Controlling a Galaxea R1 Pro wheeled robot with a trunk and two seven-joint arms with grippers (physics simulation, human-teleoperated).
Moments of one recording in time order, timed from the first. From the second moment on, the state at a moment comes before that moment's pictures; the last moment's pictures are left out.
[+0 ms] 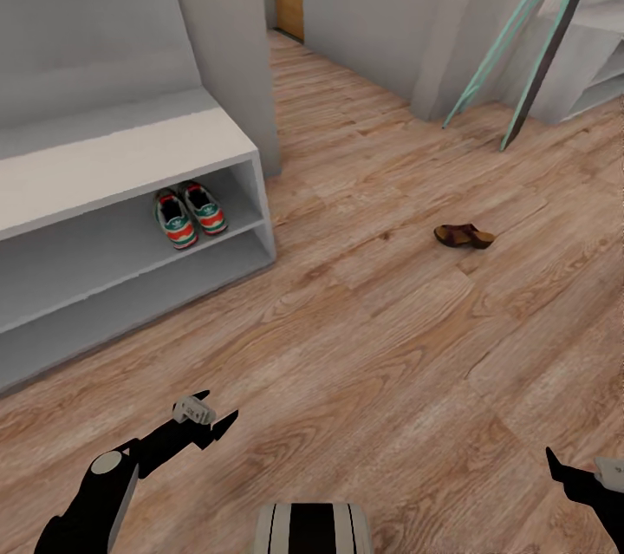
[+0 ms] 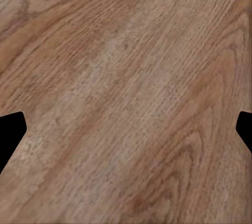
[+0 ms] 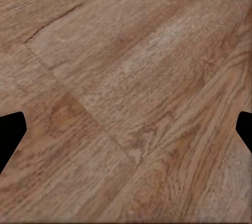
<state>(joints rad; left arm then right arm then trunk) -0.36 0.05 0.31 -0.96 -0.23 -0.07 -0.82 -0.17 -0.12 -0.74 -1.11 0.28 -0.02 0.30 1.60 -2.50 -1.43</state>
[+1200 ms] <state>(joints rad) -0.36 0.03 0.22 -0.93 -0.23 -0.06 -0.70 -0.16 -0.08 -0.74 -1.17 0.28 -0.02 0.30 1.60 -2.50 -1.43</state>
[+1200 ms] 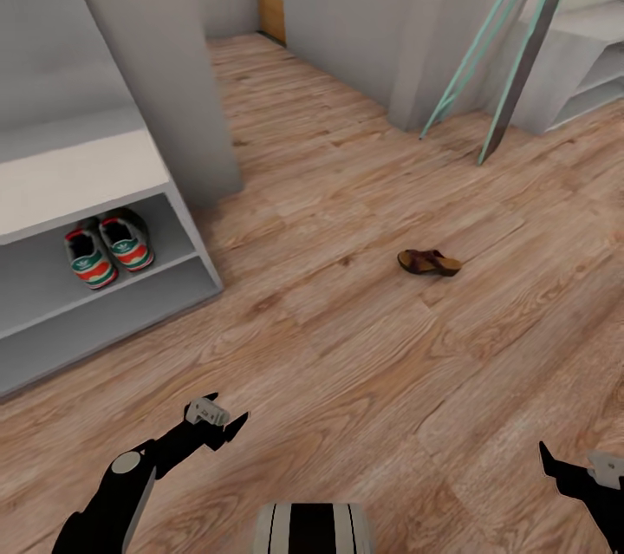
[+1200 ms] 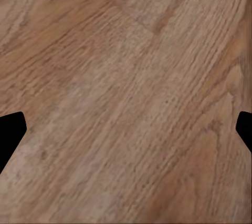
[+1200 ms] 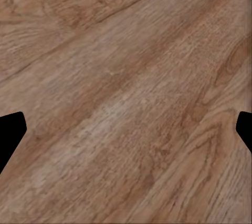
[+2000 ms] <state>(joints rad) -0.36 0.03 0.22 -0.93 -0.23 -0.06 -0.70 -0.16 -0.08 -0.74 -1.17 0.28 -0.02 0.31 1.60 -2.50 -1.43</state>
